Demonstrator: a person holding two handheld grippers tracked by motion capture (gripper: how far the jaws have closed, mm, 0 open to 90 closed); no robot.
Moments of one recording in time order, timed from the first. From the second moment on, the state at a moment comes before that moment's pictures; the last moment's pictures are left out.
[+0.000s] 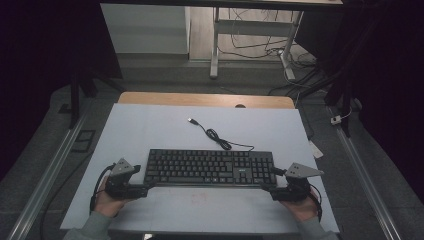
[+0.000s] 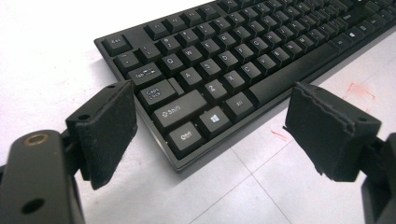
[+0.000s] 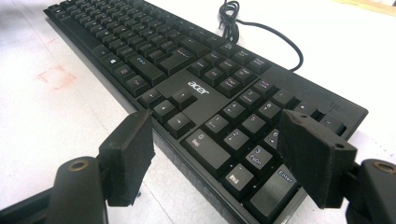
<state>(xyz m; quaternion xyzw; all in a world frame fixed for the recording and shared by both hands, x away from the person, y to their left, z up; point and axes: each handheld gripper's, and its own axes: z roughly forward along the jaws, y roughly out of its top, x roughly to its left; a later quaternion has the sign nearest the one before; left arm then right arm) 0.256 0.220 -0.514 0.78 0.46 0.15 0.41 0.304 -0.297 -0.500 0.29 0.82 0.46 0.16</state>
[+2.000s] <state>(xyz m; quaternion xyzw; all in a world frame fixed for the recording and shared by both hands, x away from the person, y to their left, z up) 0.262 0.211 -0.507 0.77 0.46 0.14 0.42 0.320 -0.224 -0.488 0.26 0.83 0.48 0.12</state>
